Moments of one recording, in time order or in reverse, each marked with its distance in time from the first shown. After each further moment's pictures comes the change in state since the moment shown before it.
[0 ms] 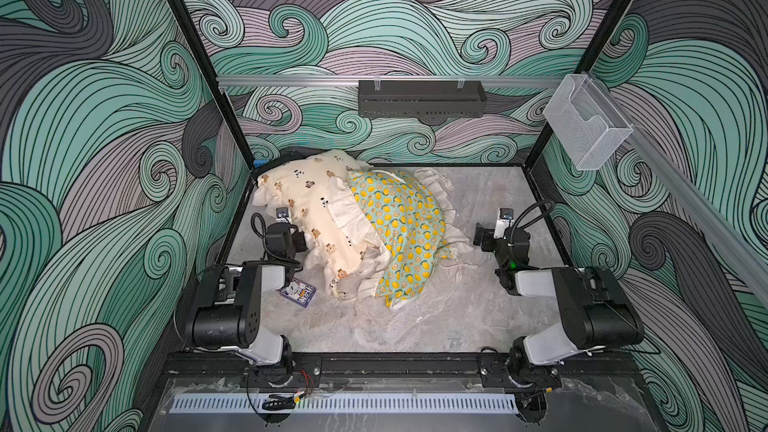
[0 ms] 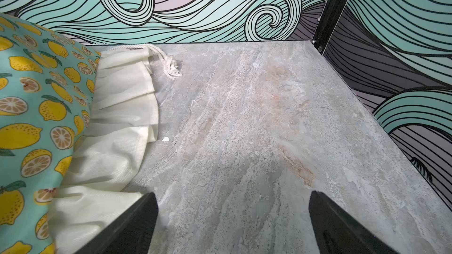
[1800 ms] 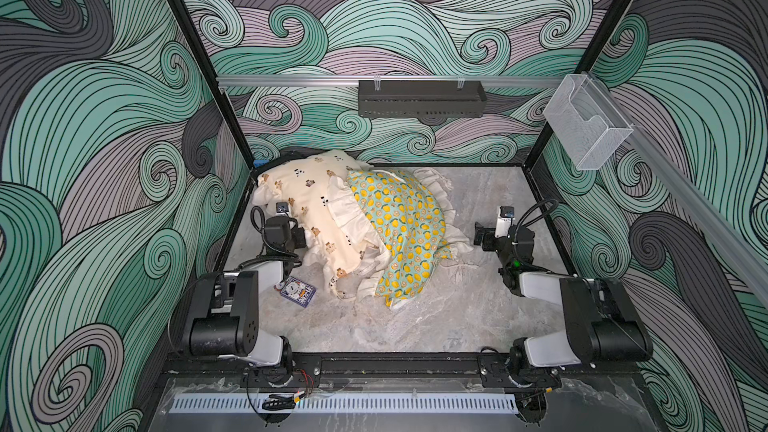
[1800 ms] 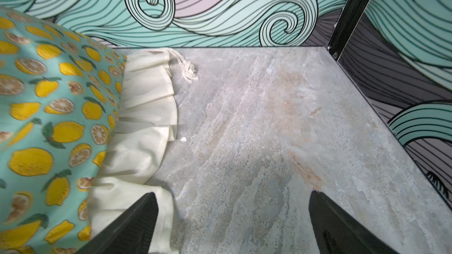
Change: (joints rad) left arm 0.000 -0.098 0.094 -0.207 0.008 0.006; right arm -0.017 -0.132 0.008 -0.109 -0.094 -0.016
